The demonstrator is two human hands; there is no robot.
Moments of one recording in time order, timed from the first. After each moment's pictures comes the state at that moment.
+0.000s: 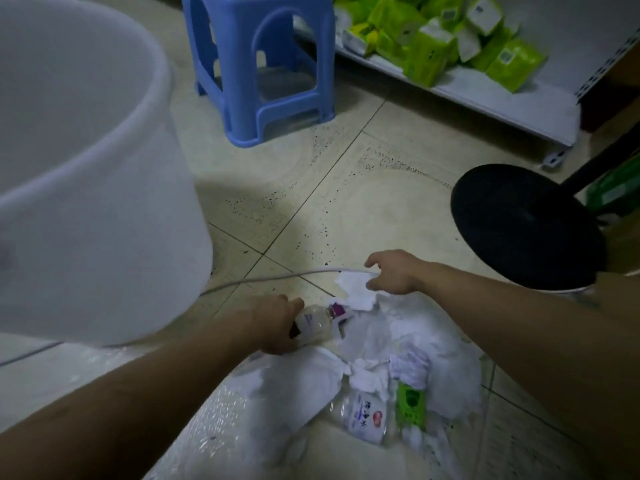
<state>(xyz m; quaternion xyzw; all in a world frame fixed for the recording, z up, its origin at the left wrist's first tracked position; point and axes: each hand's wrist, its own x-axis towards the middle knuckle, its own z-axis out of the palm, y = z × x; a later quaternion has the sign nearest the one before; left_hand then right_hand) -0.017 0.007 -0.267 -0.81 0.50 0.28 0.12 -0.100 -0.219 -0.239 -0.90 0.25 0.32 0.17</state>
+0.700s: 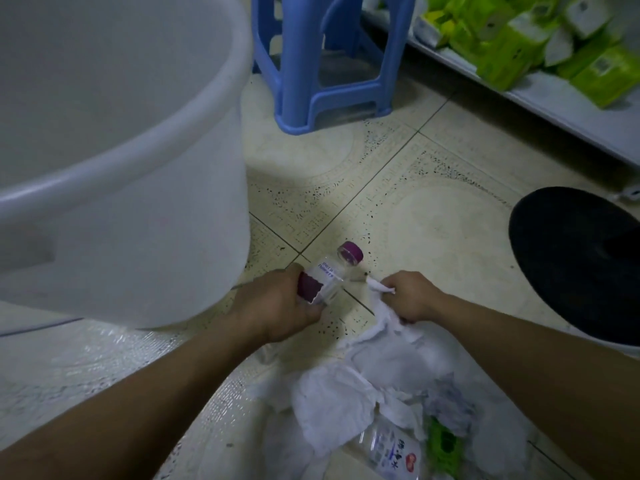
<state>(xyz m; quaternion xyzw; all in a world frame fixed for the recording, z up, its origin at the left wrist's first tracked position) 0.023 0.037 -0.256 -0.91 0.30 0.23 -0.17 -0.063 -0.196 -0.280 -0.91 0.21 0.32 0.18</state>
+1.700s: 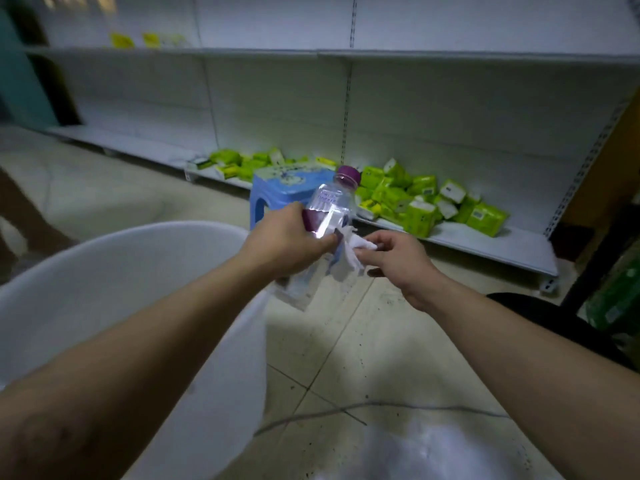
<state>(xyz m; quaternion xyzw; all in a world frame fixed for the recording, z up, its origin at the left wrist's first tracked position) 0.089 0.012 0.032 -0.87 0.37 -0.05 -0.31 -0.021 -0.140 -0.007 -0.76 0.23 -0.22 0.57</state>
